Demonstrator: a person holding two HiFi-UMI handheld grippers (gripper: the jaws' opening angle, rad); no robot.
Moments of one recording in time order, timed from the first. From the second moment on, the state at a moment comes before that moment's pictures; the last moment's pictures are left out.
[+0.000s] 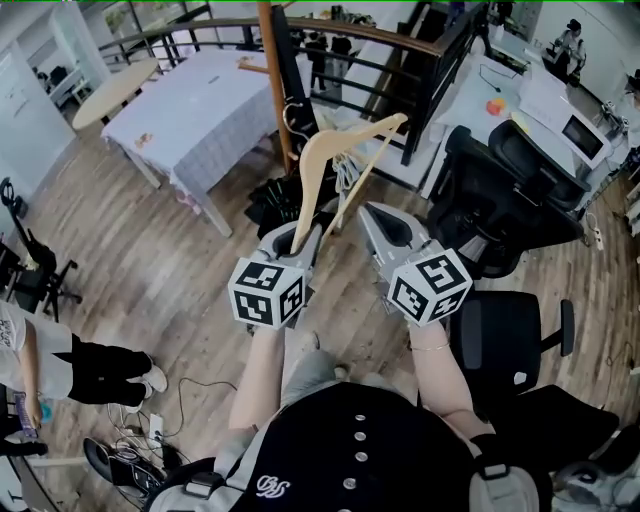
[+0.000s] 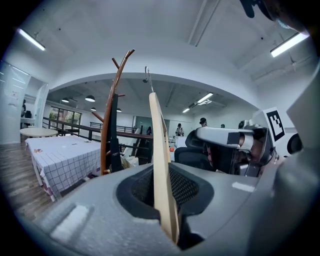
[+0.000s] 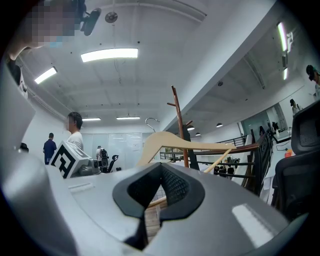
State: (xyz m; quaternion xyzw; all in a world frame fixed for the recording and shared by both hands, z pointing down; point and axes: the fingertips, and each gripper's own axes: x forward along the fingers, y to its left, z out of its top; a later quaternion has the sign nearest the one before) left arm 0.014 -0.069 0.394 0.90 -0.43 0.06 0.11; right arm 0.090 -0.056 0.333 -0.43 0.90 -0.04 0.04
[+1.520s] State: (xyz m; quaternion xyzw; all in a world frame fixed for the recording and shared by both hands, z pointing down) left arm -0.022 -0.356 0.344 0.92 -0.39 0.03 0.06; right arm 0.036 -0.334 0.308 -0.47 0.88 0.00 0.05
